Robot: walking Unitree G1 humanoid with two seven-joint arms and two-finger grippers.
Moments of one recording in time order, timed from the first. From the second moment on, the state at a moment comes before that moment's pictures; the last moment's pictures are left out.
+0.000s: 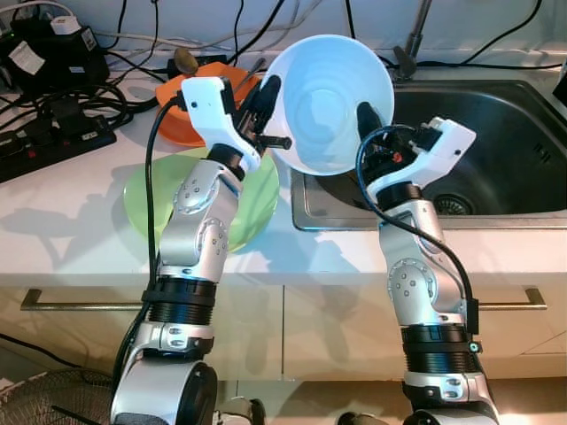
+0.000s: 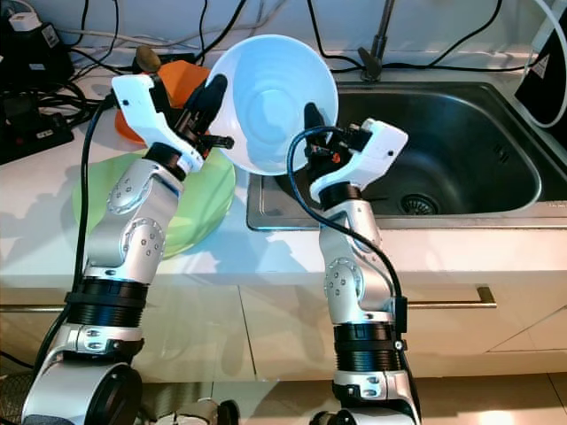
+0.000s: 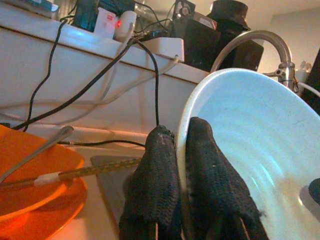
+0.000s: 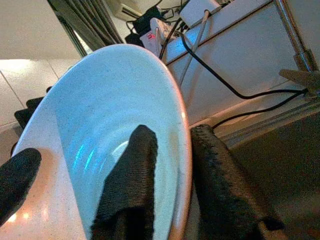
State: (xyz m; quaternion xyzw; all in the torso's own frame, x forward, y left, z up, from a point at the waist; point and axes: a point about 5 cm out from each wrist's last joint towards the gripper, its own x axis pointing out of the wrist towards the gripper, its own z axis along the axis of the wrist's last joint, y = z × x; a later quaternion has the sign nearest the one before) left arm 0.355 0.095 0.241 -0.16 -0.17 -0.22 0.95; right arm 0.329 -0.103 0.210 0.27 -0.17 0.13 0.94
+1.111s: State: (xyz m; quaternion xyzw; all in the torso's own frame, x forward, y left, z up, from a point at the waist) left arm 0.354 0.092 0.243 -0.14 -0.17 -0.24 0.95; right arm 0.330 -0.111 0.200 0.36 -0.14 0.13 0.91
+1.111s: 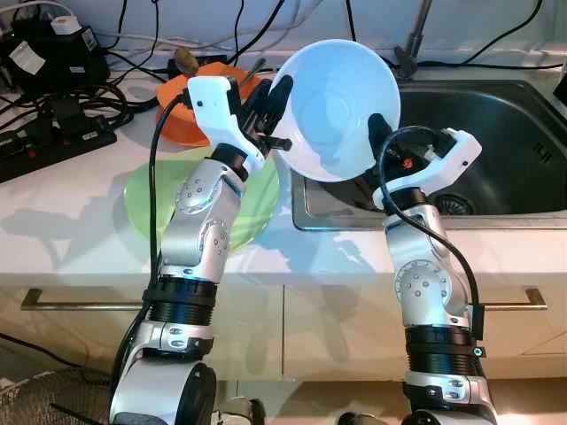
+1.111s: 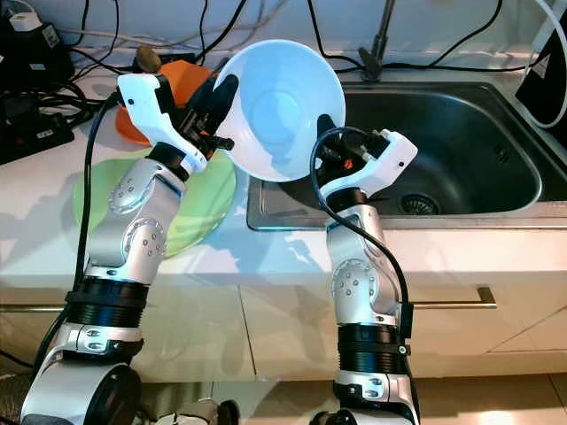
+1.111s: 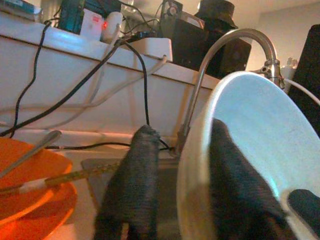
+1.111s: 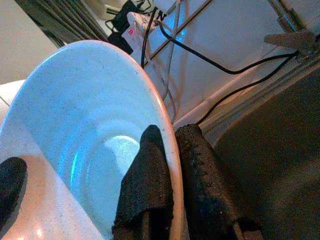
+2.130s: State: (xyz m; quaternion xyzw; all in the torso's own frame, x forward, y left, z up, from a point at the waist) left arm 0.340 0.078 0.239 -0.15 -0.16 -0.31 0.92; right arm 0.356 -0.172 0.222 0.35 -0.19 0.02 0.92
